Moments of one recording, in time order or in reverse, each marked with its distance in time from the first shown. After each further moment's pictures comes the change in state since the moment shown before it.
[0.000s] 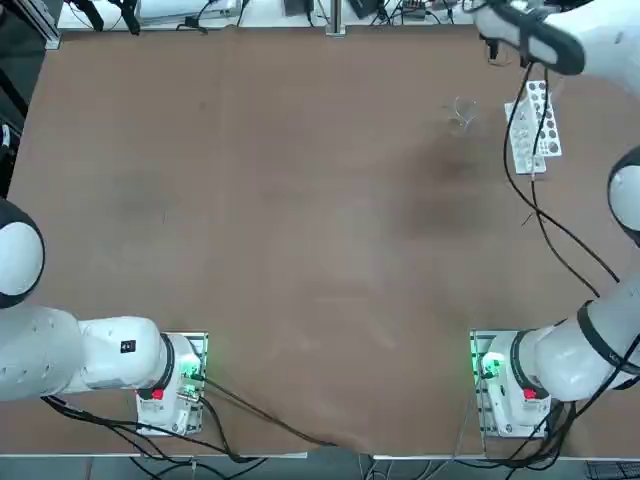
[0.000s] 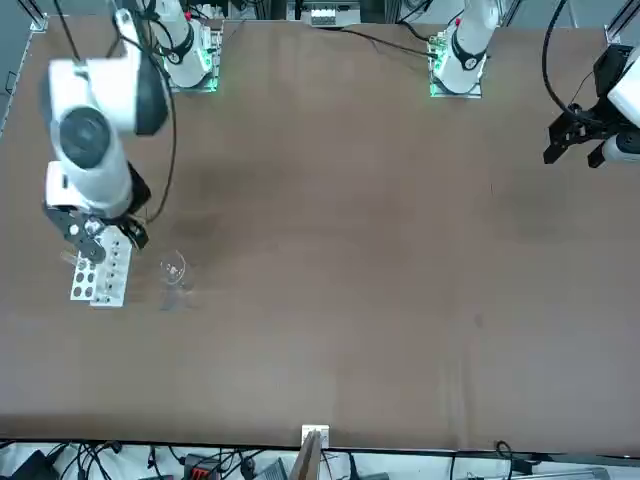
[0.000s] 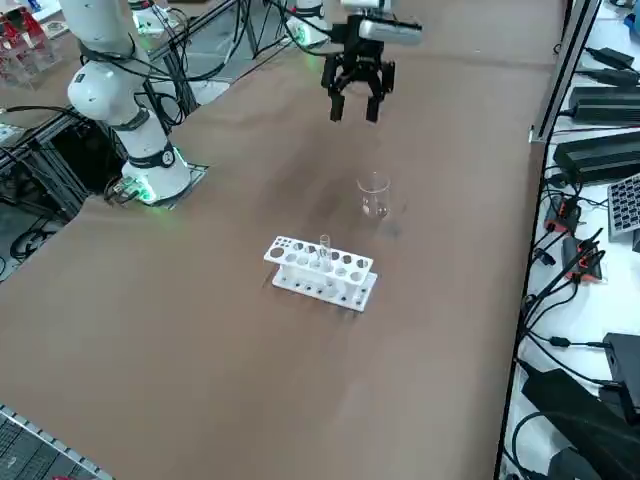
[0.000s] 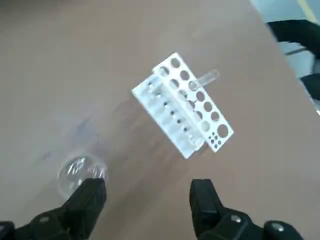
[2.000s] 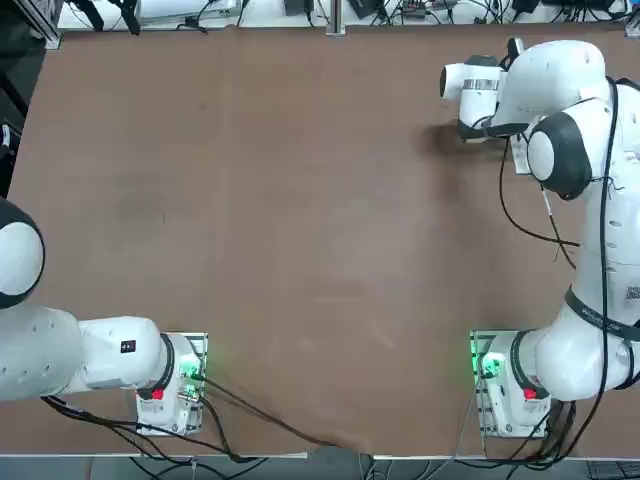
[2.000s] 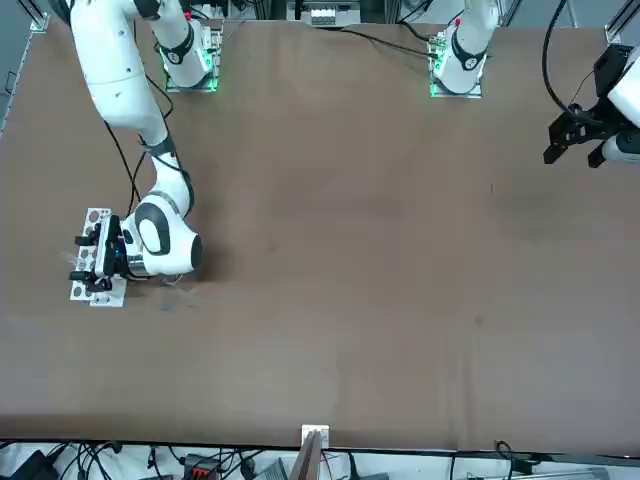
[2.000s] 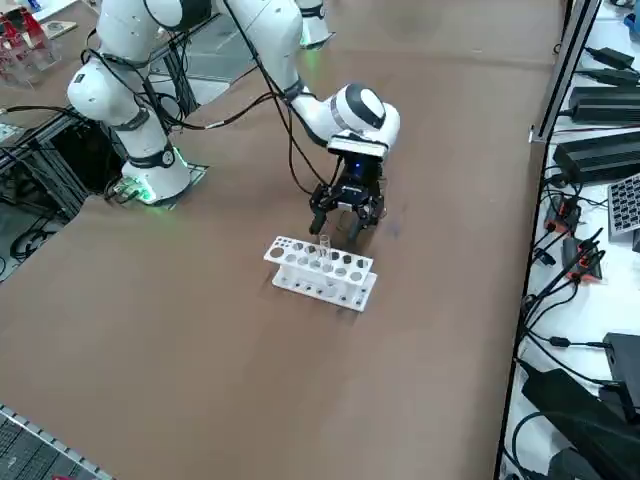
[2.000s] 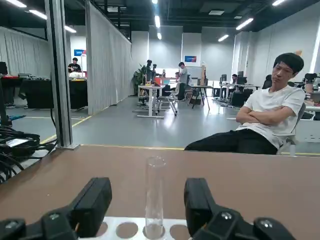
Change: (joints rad) arm -0.016 0.475 -0.067 -0.029 -0.803 -0.177 1.294
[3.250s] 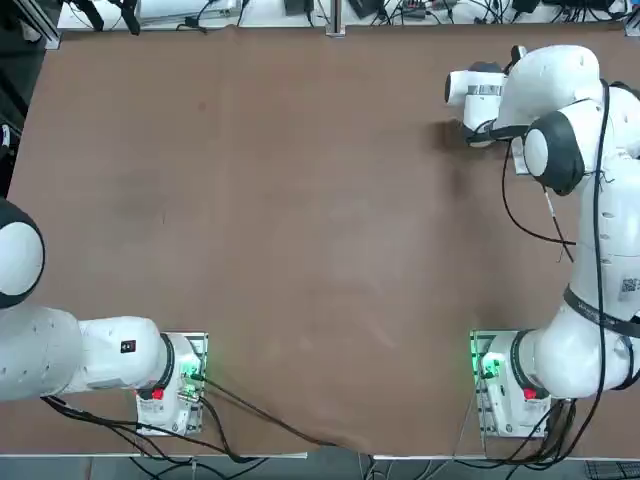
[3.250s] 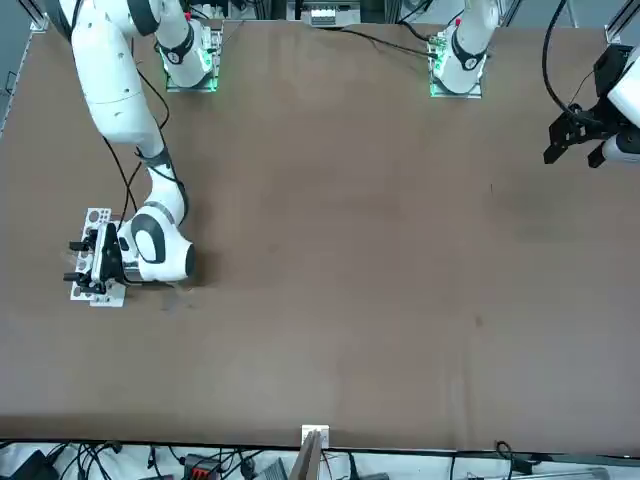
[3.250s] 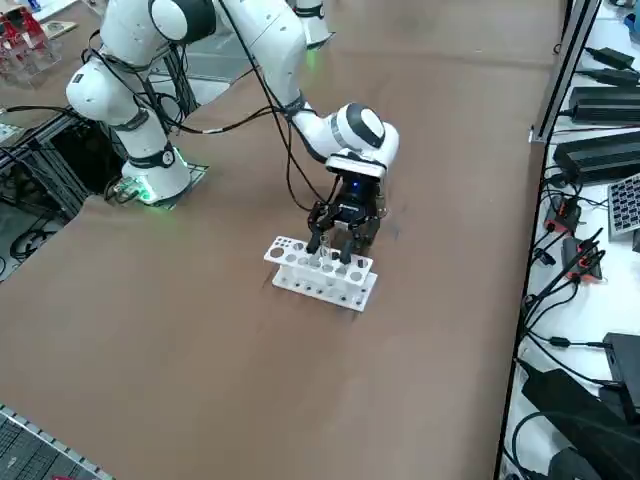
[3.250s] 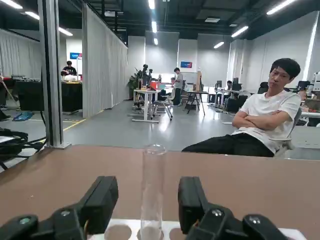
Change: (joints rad) arm -0.040 0.068 -0.004 0.038 -0.024 0.001 0.005
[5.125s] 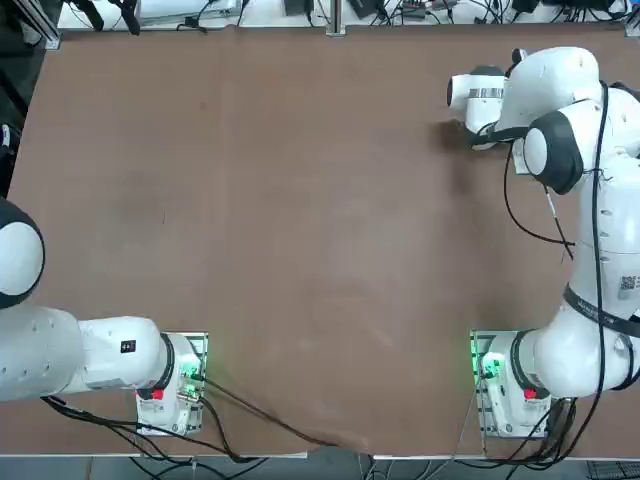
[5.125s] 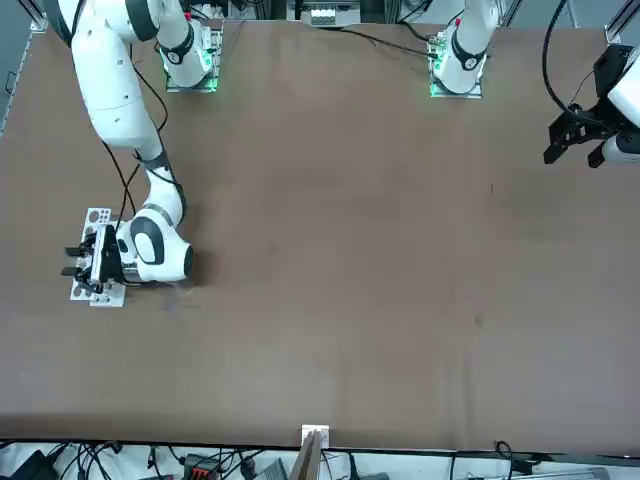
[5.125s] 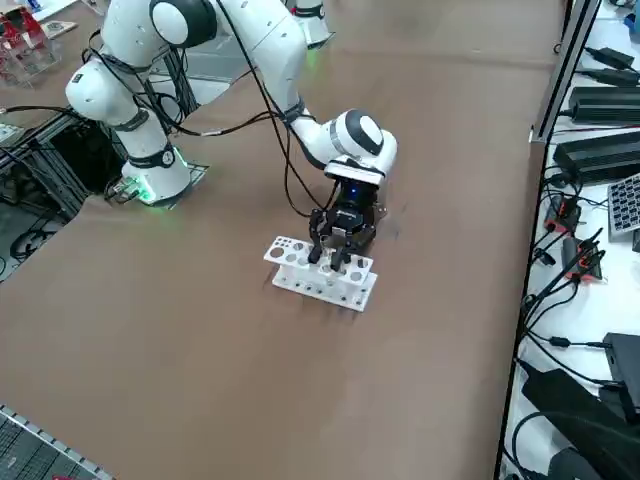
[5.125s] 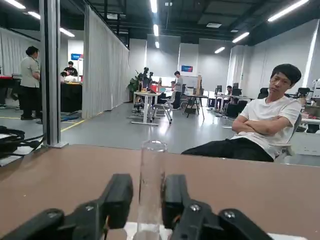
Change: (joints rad) arm -0.014 0.016 0.000 0.002 -0.021 -0.001 -0.013
